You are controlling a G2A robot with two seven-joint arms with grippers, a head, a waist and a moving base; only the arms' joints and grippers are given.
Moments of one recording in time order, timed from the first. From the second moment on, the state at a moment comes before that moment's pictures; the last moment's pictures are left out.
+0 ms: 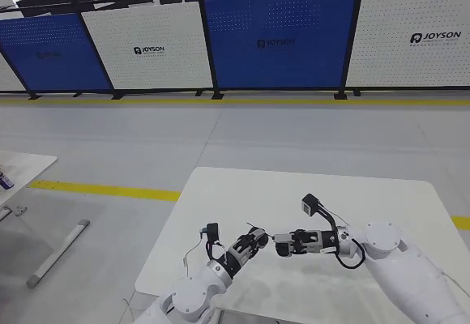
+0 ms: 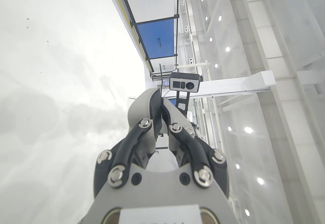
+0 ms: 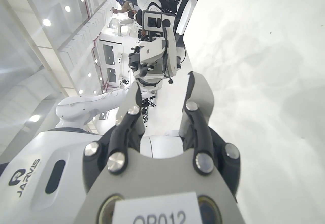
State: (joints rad) left arm 1.60 -1.14 -1.11 -1.78 -0.31 -0.06 -0.06; right arm -0.77 -1.25 0.71 -0.97 0.54 -0.26 1.23
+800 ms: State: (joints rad) left arm 1.63 -1.14 -1.12 -1.81 -0.26 -0.05 -0.09; right arm -0.75 -1.28 0.73 -0.92 0.53 -0.24 1.26
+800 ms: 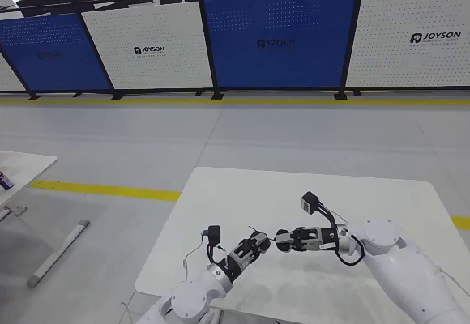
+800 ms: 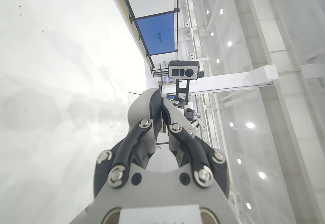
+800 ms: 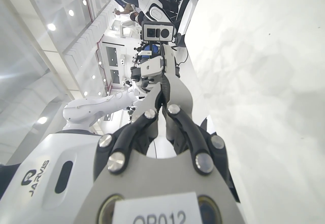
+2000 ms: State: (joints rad) left arm 1.61 -1.15 -1.12 -1.78 -0.32 -0.10 -0.13; right arm -0.78 -1.27 0.77 -0.94 0.55 -0.21 1.32
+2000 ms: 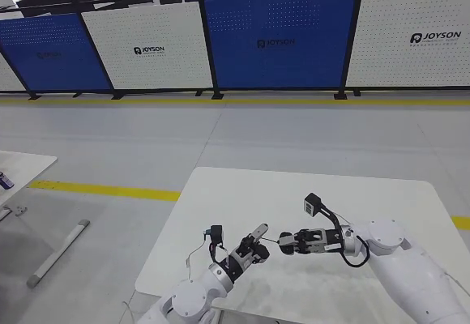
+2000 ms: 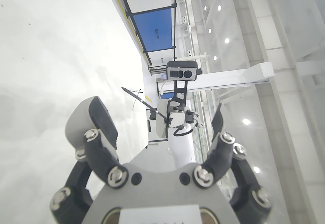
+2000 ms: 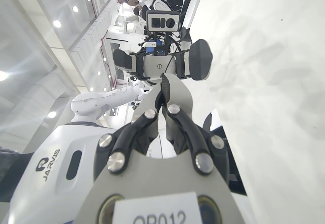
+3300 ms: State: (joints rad) left arm 1.62 -1.15 -1.16 -1.76 -0.30 -0.19 -0.18; right arm -0.78 -1.27 0.77 -0.94 0.55 -0.21 1.32
